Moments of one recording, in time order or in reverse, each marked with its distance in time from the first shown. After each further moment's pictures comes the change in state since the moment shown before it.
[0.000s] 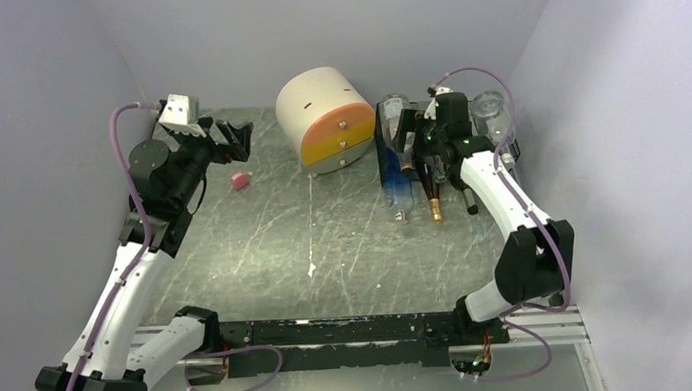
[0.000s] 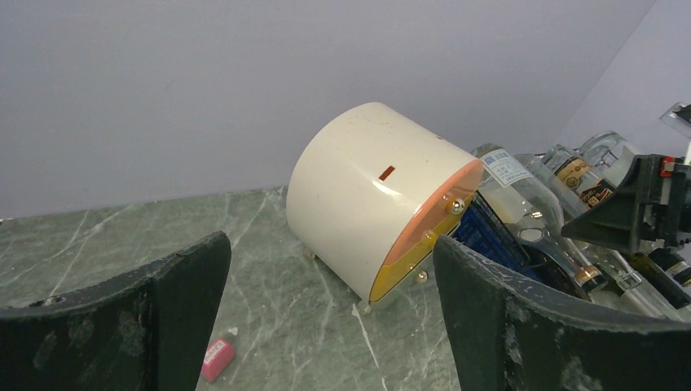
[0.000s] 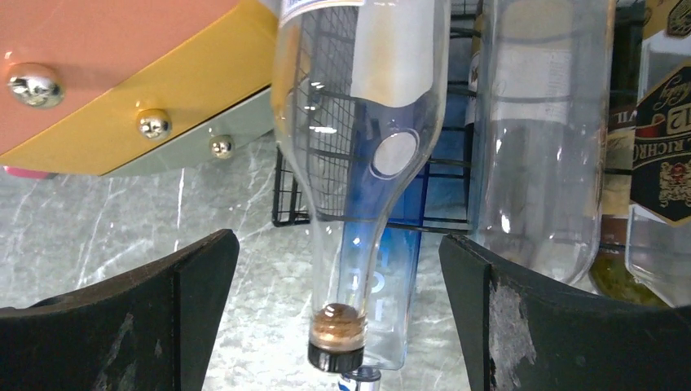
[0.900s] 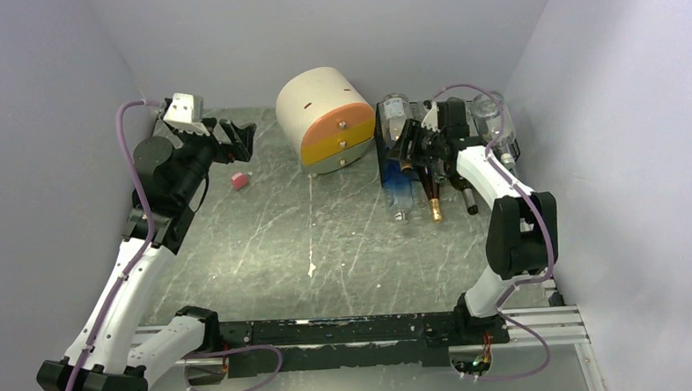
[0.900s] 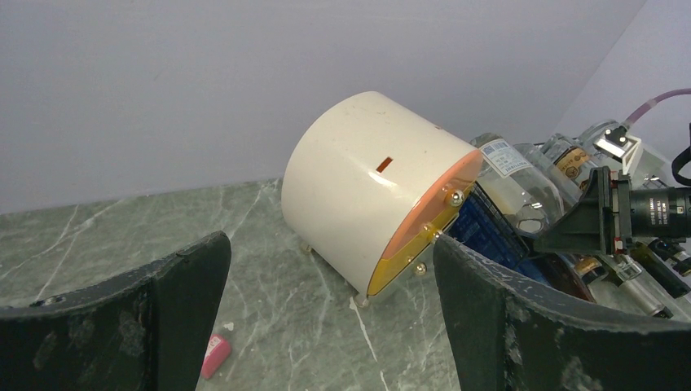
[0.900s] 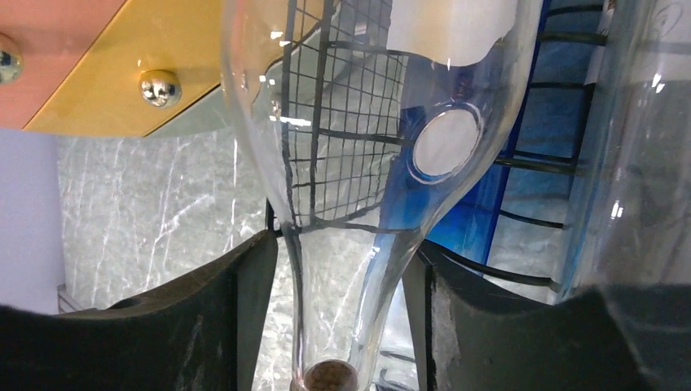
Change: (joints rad) left arm 0.000 0.024 0.000 -0.001 0.018 0.000; right arm -0.100 0.184 -0.020 0.066 -0.363 0.097
